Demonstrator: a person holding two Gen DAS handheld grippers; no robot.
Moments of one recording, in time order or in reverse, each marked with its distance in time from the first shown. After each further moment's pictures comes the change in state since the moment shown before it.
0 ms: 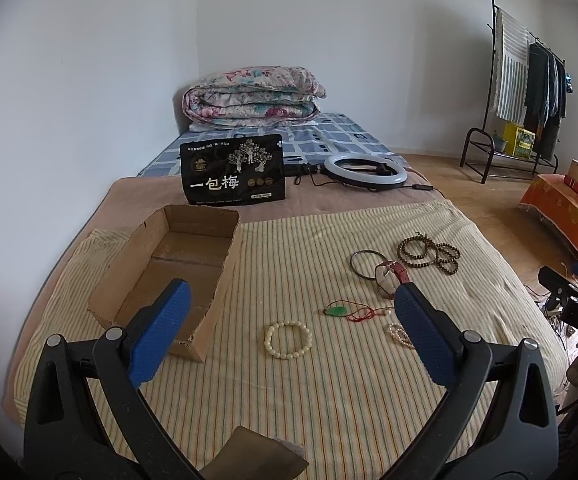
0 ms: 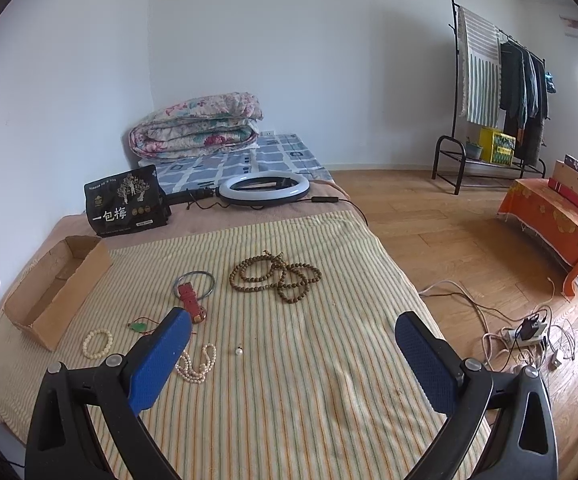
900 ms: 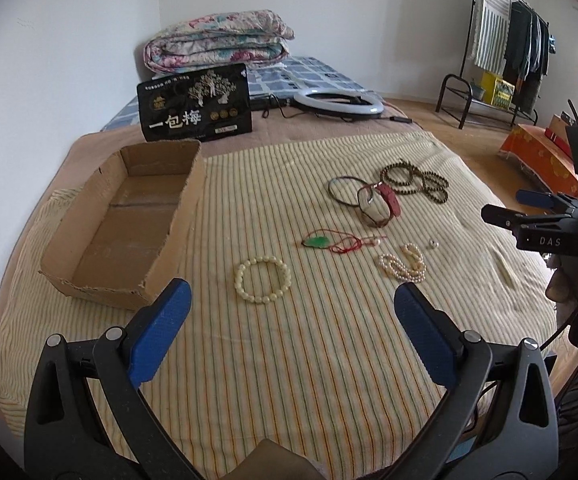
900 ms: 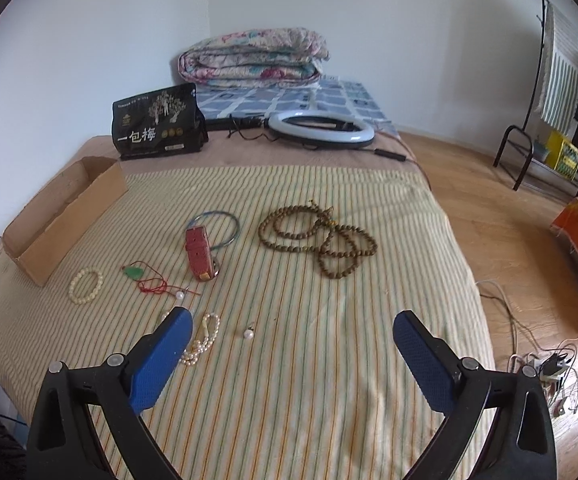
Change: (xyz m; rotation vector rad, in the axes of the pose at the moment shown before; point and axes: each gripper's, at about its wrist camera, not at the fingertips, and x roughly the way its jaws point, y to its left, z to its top) left arm 0.044 -0.013 -0.036 0.078 0.222 -0.096; right arm 0.098 0.017 -0.003 -0.167 0.242 0.177
